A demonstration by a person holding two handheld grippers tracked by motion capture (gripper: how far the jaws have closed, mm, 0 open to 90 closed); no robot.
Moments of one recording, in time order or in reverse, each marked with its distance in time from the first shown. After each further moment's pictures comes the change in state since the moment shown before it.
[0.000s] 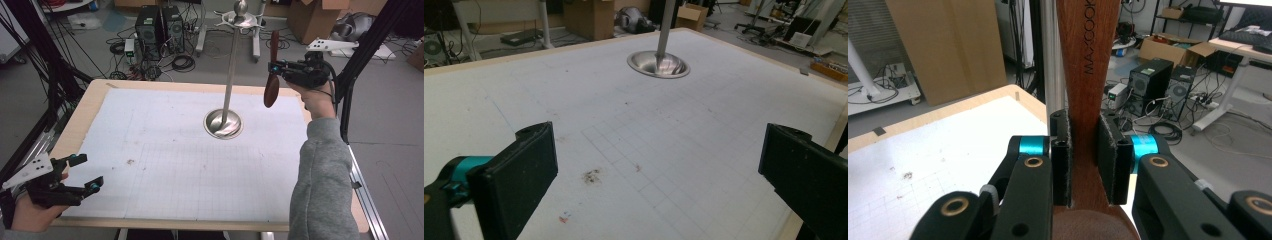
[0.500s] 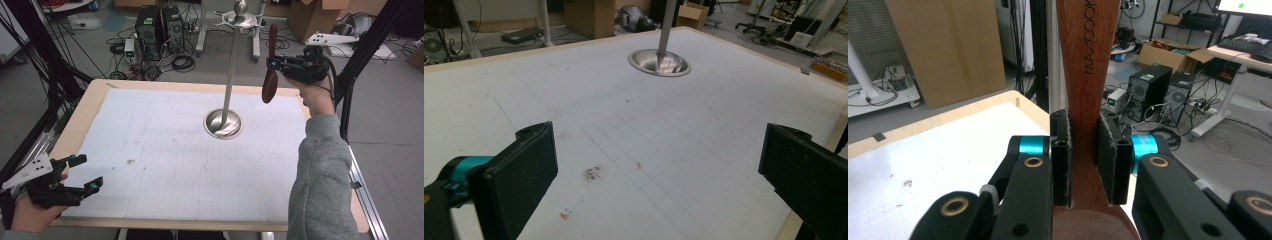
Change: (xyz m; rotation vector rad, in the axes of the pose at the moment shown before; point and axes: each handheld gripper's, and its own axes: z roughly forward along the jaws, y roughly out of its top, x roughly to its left) left arm 0.001 -0.002 -0.001 0.005 0.003 -0.009; right arm 0.004 0.012 0.003 -0.013 -0.001 -0.011
